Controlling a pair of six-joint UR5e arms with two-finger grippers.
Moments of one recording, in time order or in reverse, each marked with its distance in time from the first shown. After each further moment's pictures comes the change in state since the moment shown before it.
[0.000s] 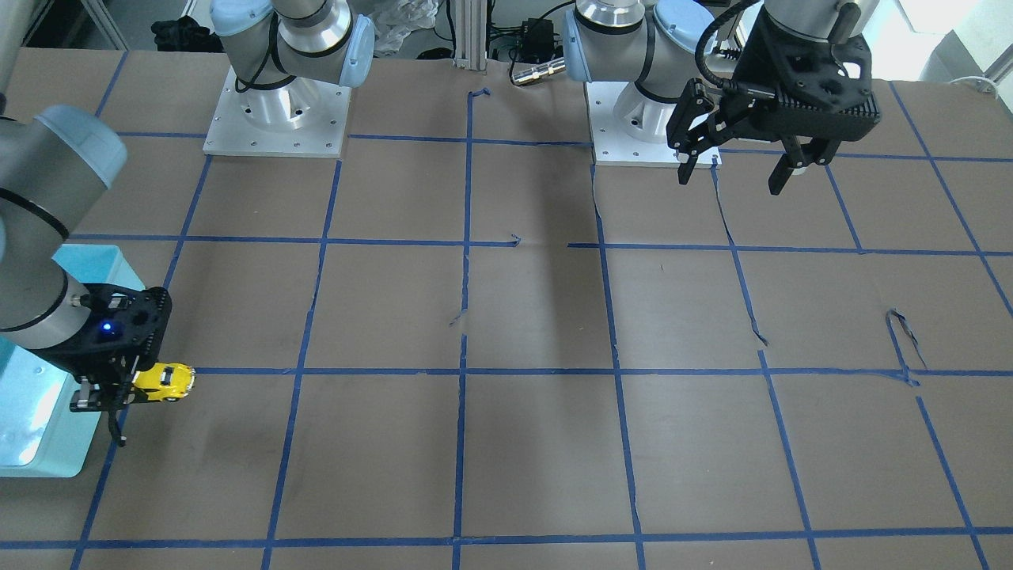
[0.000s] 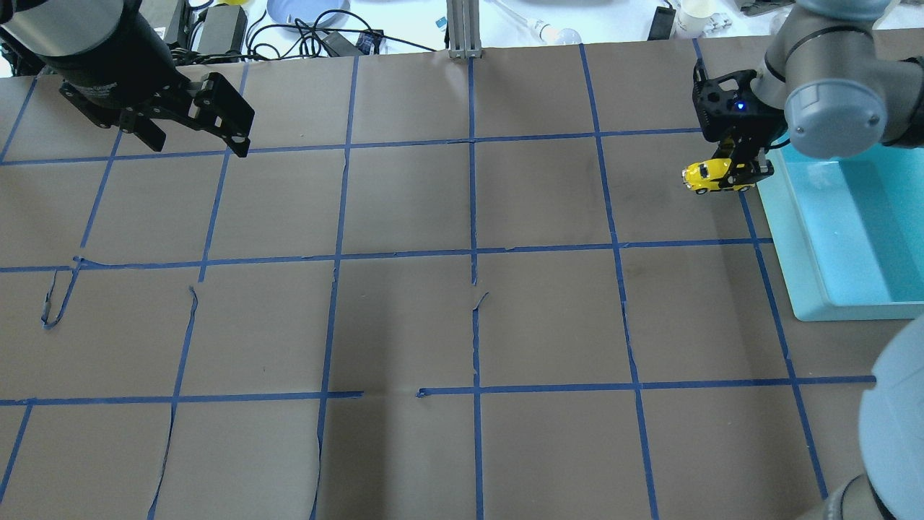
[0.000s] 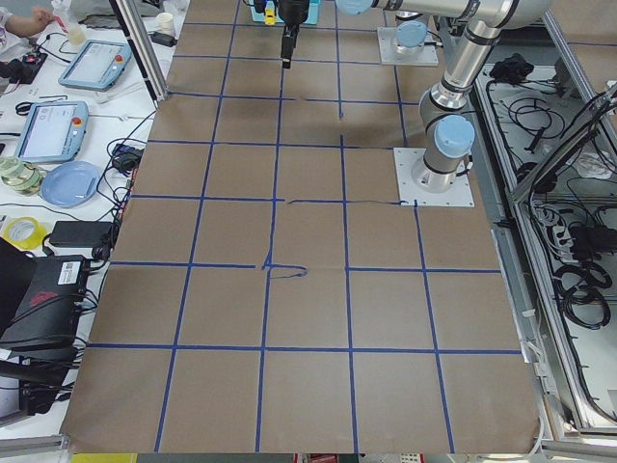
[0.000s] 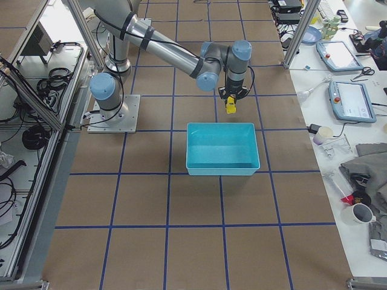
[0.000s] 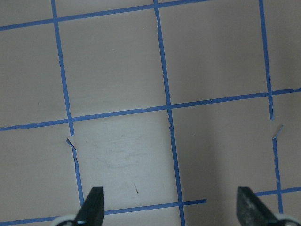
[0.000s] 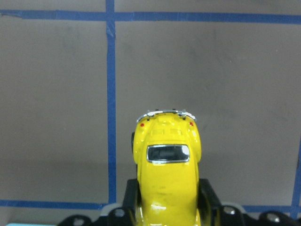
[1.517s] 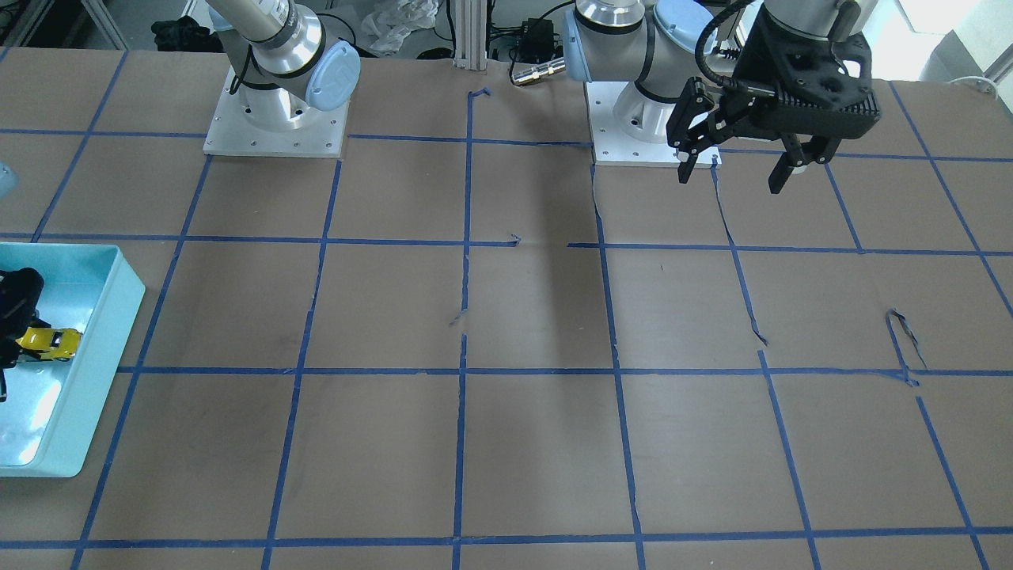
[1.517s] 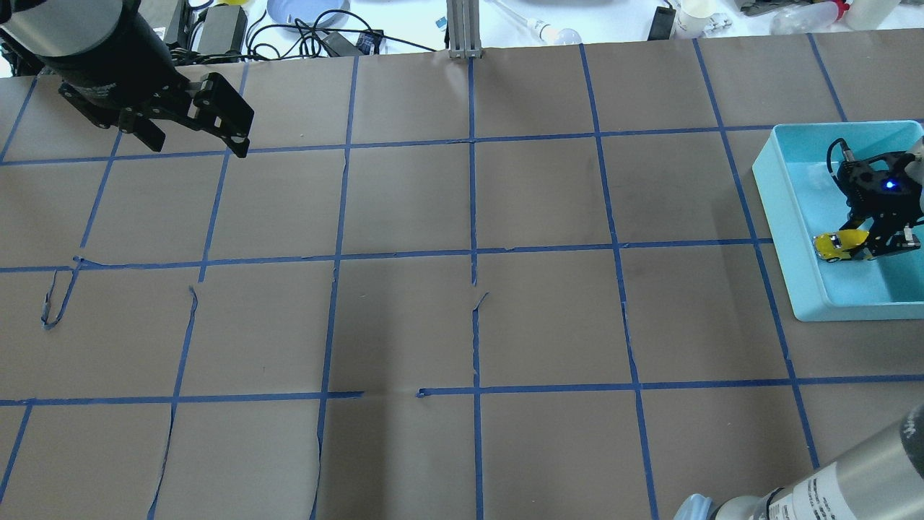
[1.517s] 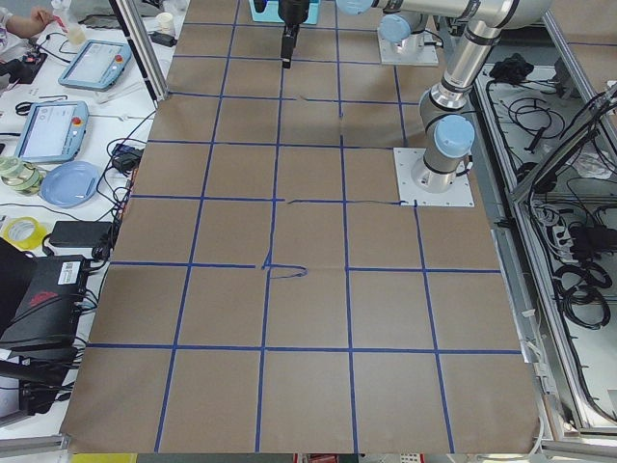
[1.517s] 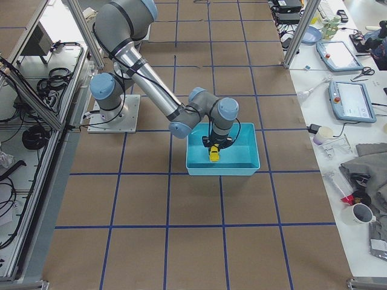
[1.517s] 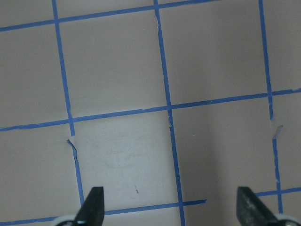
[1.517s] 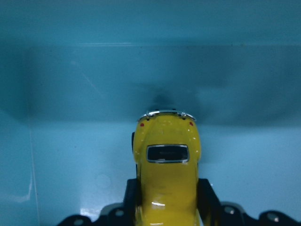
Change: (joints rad) left arm 0.000 0.002 -0.001 0.001 0.000 0.000; right arm -0.374 0.078 0.170 -0.194 -0.036 -0.347
